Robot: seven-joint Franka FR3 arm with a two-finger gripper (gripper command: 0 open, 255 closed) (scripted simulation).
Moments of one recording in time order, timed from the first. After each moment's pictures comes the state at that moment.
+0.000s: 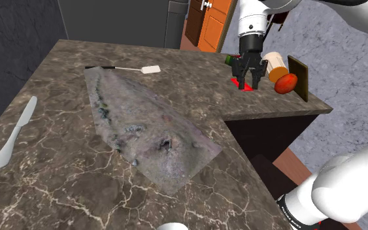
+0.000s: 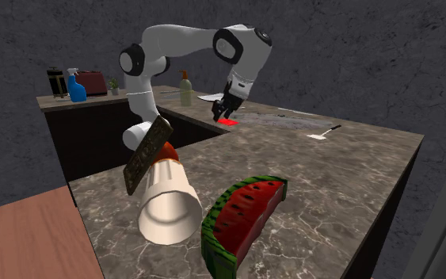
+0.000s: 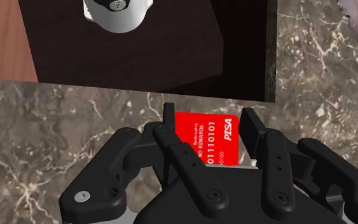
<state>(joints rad) 0.00 -0.11 -0.02 -1.74 0.20 1.08 0.37</state>
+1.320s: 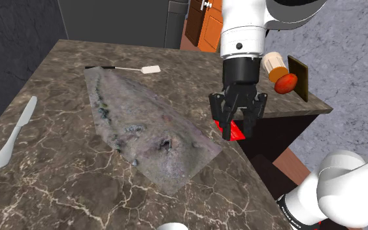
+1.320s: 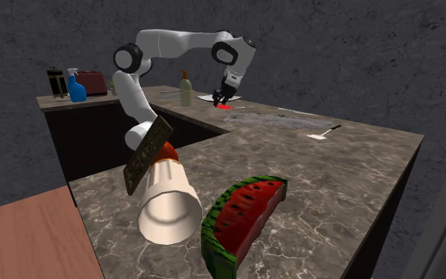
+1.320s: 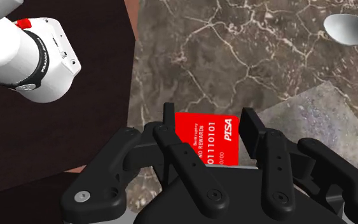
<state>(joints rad) 0.18 -0.36 0.27 -2.01 0.51 1.25 0.82</state>
